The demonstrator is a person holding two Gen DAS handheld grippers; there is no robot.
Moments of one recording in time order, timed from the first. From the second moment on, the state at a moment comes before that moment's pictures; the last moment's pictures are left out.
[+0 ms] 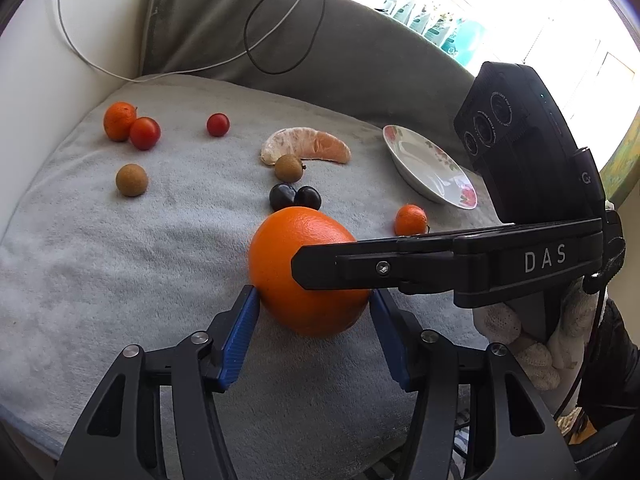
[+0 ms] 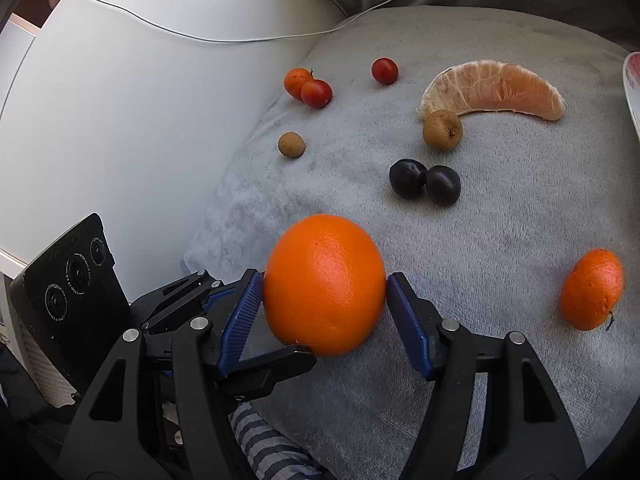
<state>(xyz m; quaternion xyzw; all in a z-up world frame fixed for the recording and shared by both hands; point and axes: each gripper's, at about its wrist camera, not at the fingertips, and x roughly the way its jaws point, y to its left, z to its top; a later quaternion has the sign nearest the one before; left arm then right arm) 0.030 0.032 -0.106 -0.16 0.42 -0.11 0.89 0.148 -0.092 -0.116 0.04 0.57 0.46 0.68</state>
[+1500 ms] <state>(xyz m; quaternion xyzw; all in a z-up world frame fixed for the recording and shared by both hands) 0.162 -0.091 -0.066 -0.06 0.39 -0.23 0.89 0.241 -0.247 -0.057 0.12 0.51 0.35 0.78</state>
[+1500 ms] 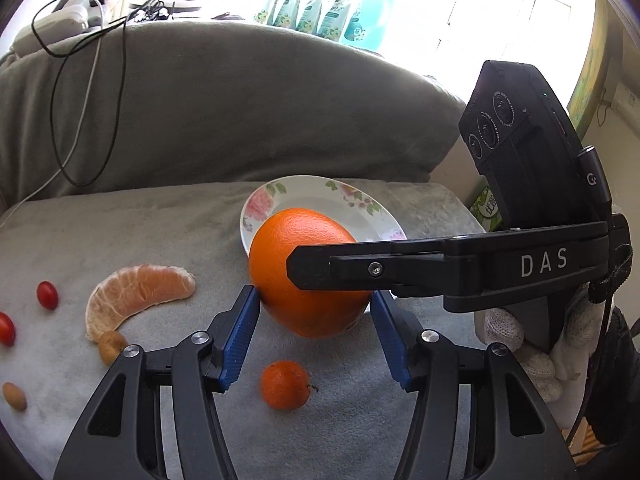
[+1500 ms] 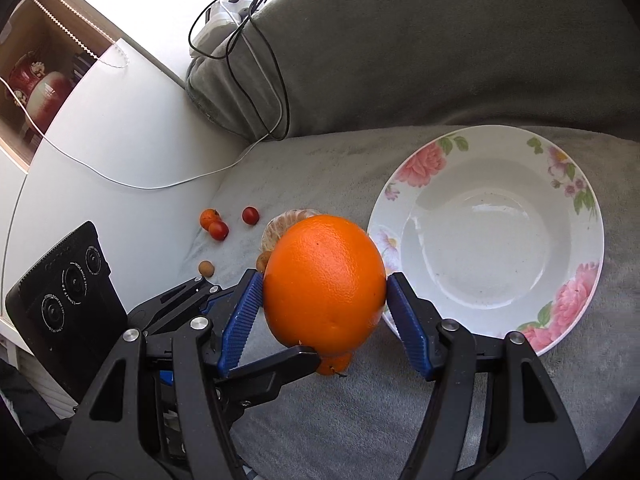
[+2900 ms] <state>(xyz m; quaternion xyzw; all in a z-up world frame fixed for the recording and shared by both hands) 0.127 -0.049 -0.055 -0.04 0.36 -0.15 0.92 0.205 -0.254 0.009 -0.07 0.35 0.14 0.93</state>
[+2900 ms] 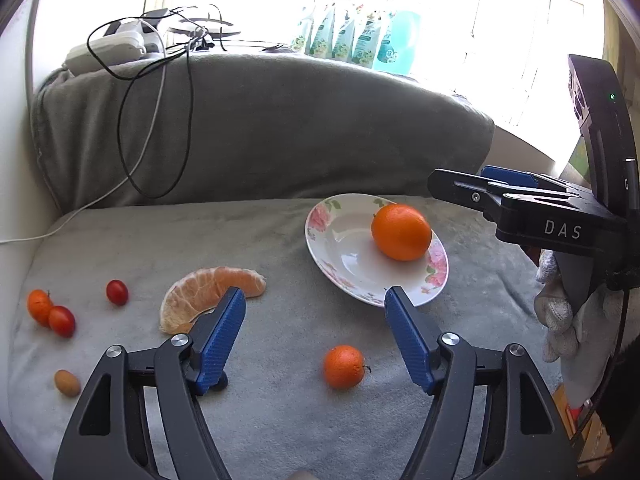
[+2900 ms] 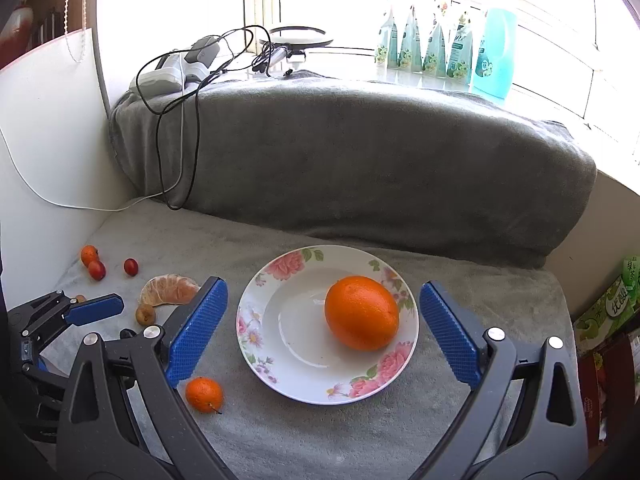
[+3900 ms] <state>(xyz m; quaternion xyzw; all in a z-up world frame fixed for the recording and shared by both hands) 0.064 0.090 -0.094 -0.09 0.37 0.01 0.92 0.158 -0.208 -0.029 -0.08 0.36 0.27 0.89</state>
